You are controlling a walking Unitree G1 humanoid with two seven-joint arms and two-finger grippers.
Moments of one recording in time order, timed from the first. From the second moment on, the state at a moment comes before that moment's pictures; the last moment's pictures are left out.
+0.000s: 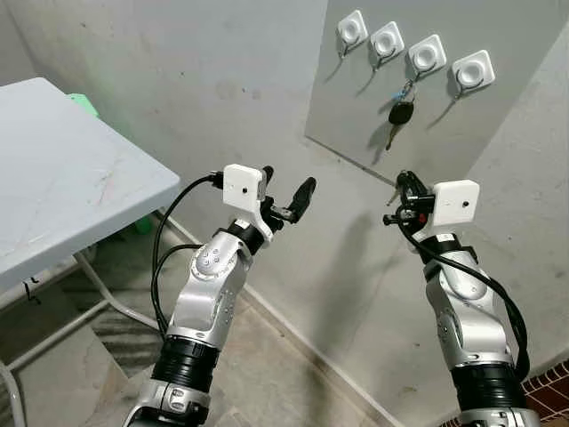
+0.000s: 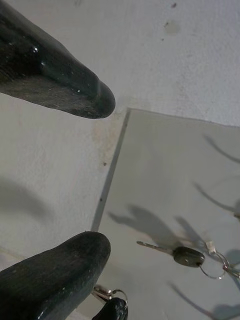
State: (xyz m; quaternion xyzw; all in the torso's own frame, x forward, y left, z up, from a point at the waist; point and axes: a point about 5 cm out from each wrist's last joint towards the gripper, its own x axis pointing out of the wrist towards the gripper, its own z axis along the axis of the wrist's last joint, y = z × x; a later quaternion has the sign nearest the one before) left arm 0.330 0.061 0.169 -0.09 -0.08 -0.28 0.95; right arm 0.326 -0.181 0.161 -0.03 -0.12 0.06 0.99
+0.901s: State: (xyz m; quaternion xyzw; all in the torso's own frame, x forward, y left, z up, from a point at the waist) left arm 0.322 0.033 0.198 -0.06 -0.12 -0.37 0.92; right arm 0.332 -0.188 0.231 0.04 -0.27 0.09 0.96
